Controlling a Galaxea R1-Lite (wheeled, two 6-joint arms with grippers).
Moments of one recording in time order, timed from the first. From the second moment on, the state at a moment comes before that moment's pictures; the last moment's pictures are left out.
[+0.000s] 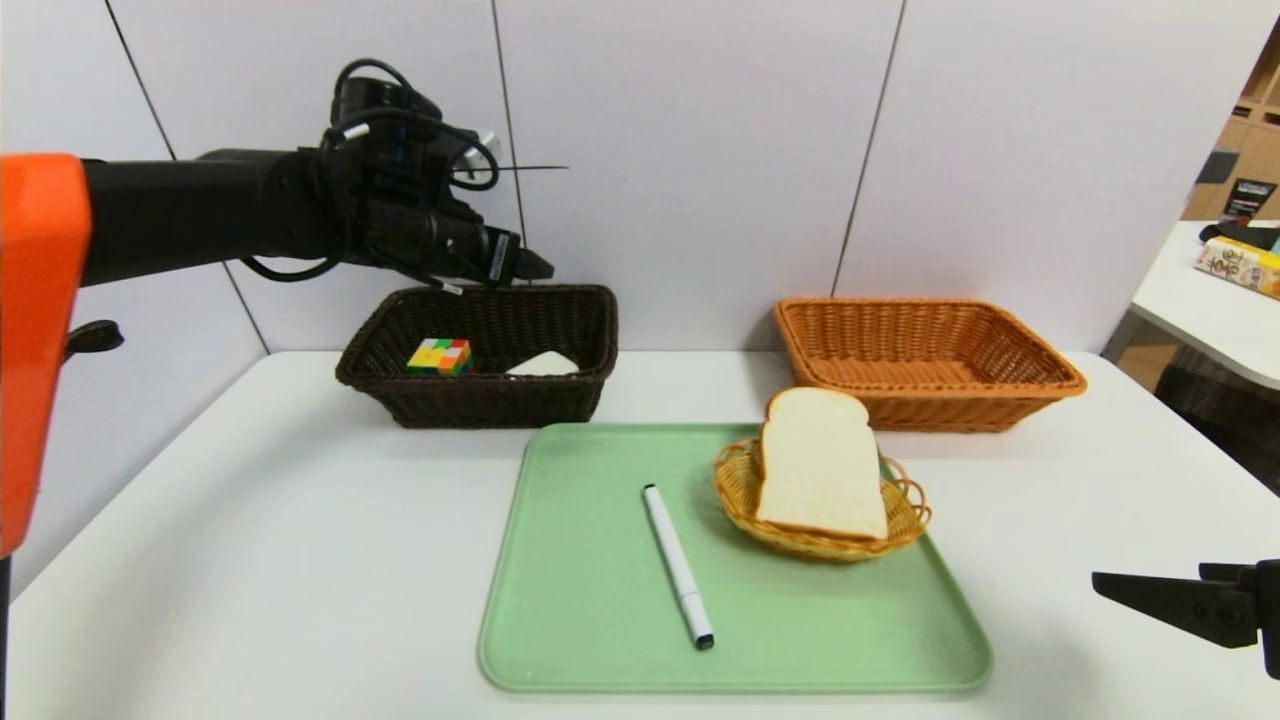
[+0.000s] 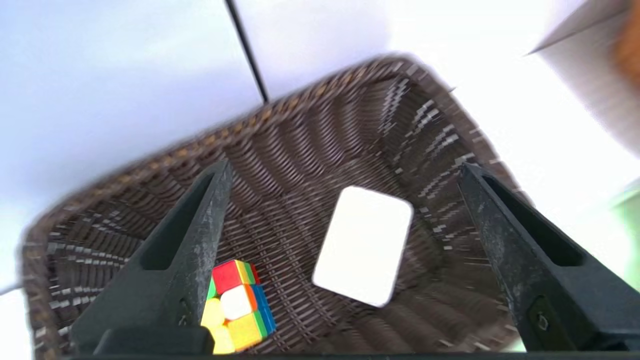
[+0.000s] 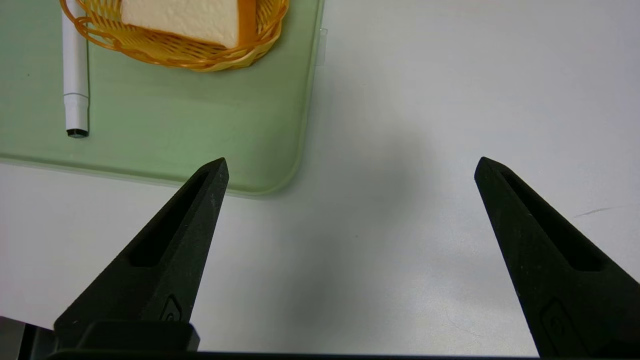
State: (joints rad) left arm -0.29 2.07 -1.94 0.26 -0.14 0.12; right arm 0.05 1.05 -0.67 0.33 0.19 0.07
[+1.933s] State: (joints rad) left arm -0.93 2.13 -1.89 0.84 0.45 -0.73; right arm 0.02 1.03 -0.64 0.27 0.19 0.08
